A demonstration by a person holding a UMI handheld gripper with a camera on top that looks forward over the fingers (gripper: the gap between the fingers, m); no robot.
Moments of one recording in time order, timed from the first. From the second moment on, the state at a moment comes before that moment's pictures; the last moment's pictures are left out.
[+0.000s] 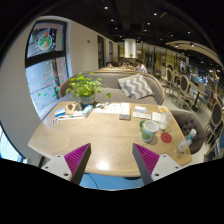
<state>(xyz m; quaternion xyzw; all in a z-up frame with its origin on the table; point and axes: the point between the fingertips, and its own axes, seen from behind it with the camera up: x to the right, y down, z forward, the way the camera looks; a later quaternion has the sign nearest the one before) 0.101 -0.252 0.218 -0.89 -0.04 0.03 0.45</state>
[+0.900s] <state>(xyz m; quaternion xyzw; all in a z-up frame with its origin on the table) 0.533 -0.140 0.030 -0.87 0.04 -0.04 0.49</state>
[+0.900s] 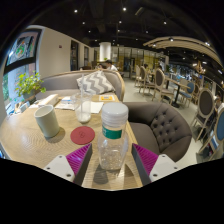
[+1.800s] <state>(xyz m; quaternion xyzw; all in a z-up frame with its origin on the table) 0.499 -0.056 0.184 -0.73 -0.21 -0.46 0.46</state>
